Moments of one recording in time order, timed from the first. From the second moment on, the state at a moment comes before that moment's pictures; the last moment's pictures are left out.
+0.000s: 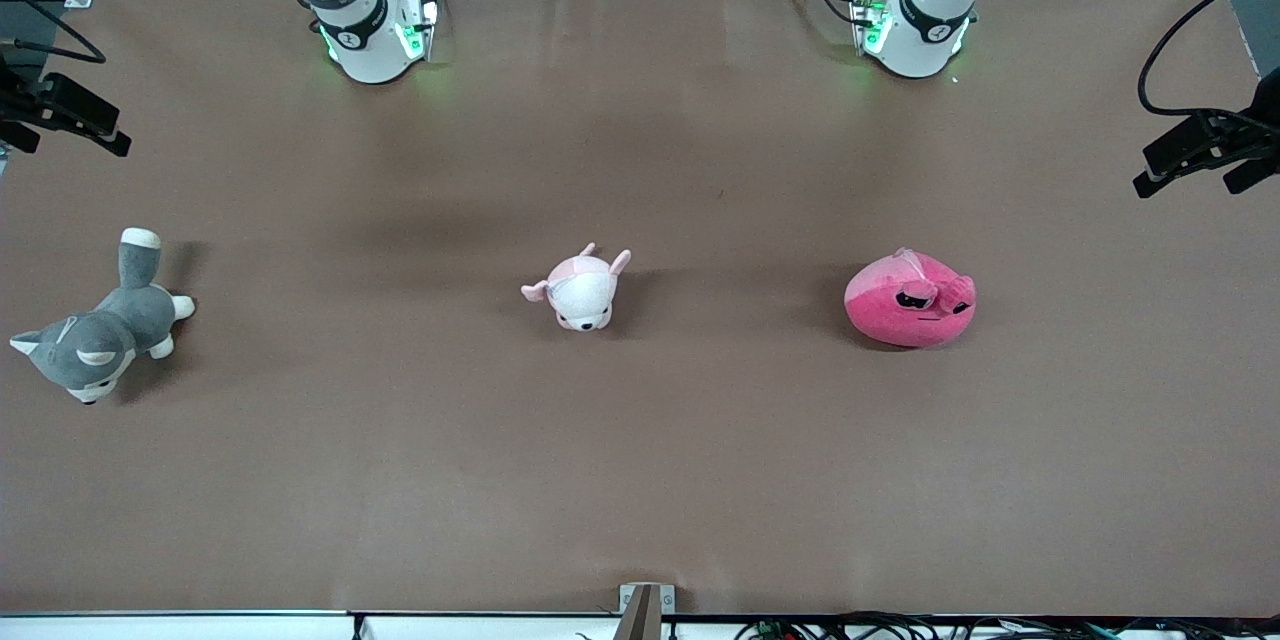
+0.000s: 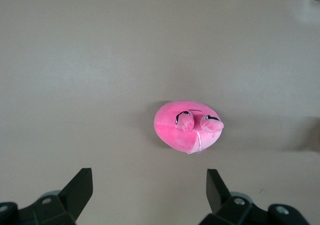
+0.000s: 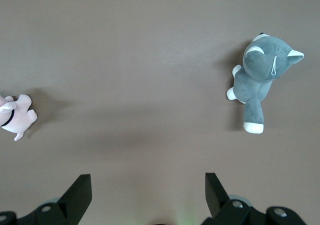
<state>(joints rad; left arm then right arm) 0.00 -0.03 0.02 -1.57 -0.06 1.62 -0.04 0.02 -0.08 -0.07 -1.57 0.00 1.47 0.00</state>
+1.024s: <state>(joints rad) -0.01 0.07 -0.03 -1.60 -0.06 1.62 -0.12 0.02 -0.08 -0.07 -1.57 0.00 1.47 0.00</state>
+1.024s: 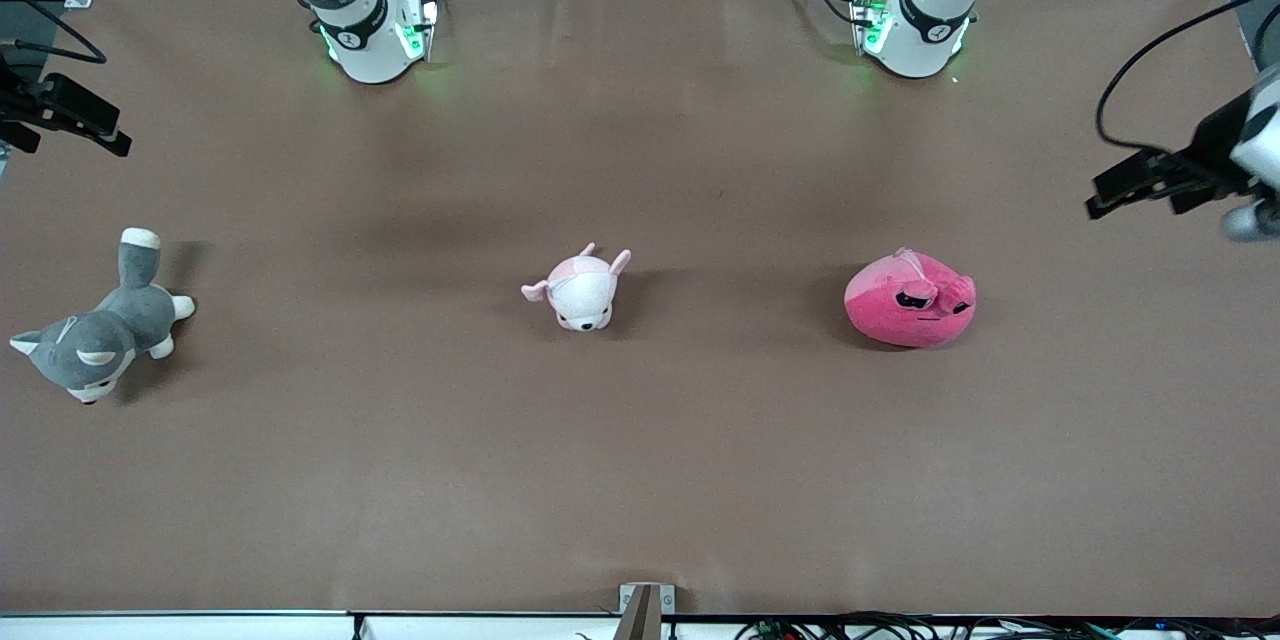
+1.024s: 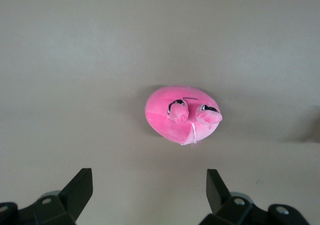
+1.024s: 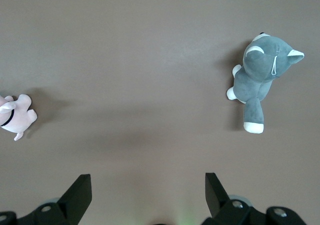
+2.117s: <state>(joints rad) -0.02 0.25 -0.10 -1.88 -0.07 1.97 -0.31 0.02 -0.08 -0.08 -1.57 0.00 1.47 0.00</state>
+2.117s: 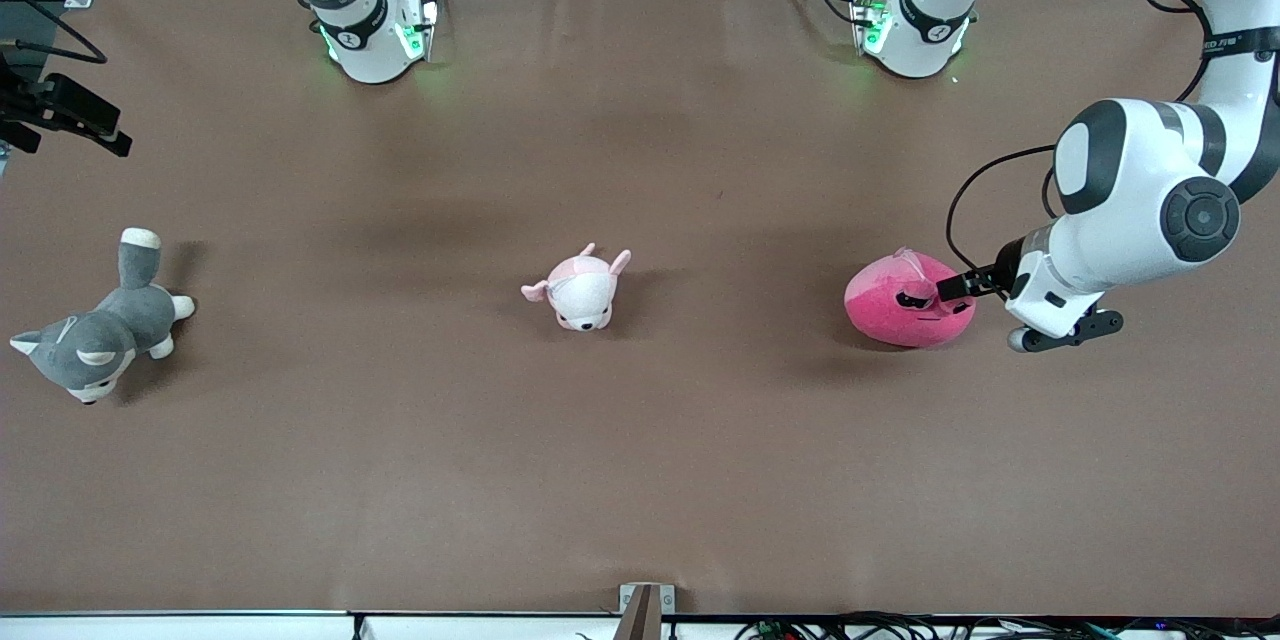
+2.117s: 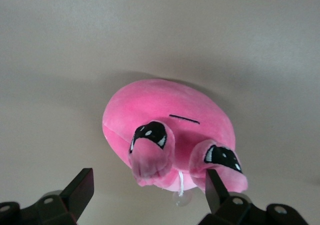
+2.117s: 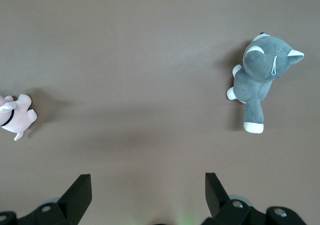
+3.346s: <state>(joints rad) -0.01 0.28 -0.10 -1.89 -0.07 2.01 -0.37 0.01 0.12 -0.09 -1.56 -0.02 1.56 0.01</state>
